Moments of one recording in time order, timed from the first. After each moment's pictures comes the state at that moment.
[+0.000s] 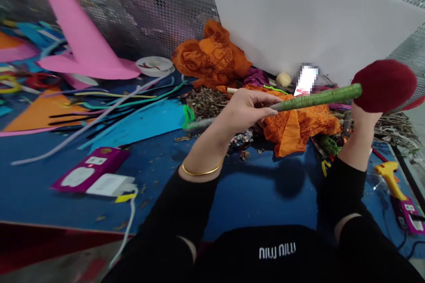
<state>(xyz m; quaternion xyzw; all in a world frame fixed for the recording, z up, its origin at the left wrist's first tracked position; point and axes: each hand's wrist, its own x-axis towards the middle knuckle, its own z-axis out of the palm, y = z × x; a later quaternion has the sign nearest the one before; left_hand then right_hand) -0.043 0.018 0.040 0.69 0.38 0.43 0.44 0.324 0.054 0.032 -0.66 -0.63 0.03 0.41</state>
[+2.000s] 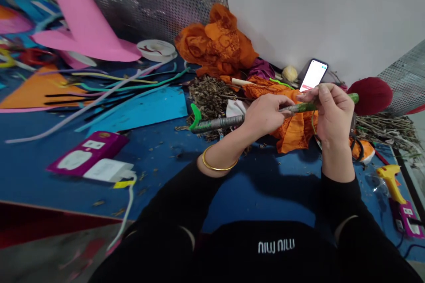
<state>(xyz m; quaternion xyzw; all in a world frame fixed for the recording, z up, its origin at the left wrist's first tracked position) -0.008 0.017 0.016 0.74 0.48 0.36 0.30 0.158 0.005 0.034 -0.34 -0.59 0.33 0.65</state>
